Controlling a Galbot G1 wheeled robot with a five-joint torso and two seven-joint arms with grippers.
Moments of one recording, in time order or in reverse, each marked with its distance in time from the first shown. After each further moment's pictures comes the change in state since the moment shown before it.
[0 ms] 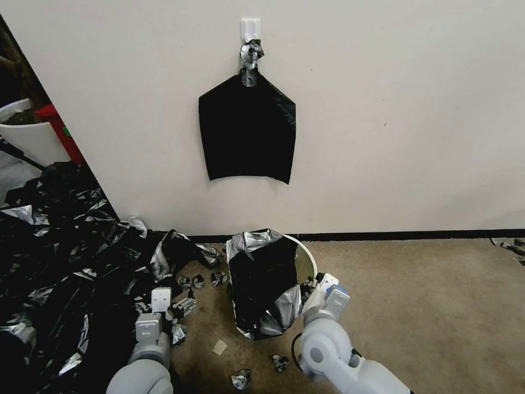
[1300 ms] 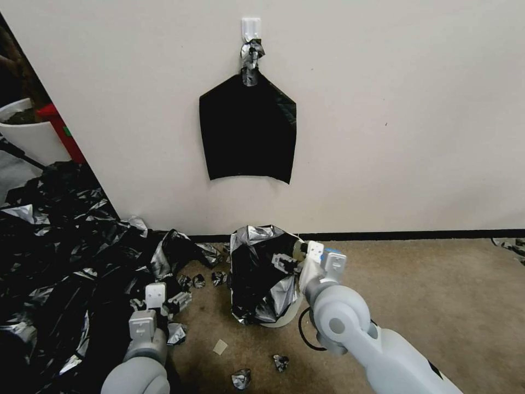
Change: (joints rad) left arm -0.039 -0.004 -0.040 -0.005 -0.022 -0.050 0.018; right arm 0.143 -0.069 0.024 0.139 0.147 -0.396 -0.163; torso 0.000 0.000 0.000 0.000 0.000
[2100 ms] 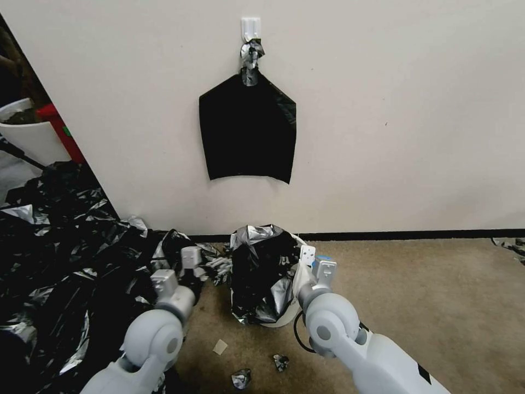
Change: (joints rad) left arm -0.305 0.006 0.178 0.150 -0.224 0.042 0.289; right arm -0.055 0.014 -0.008 -0.057 -0.182 0.219 -0.203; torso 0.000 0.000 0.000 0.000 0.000
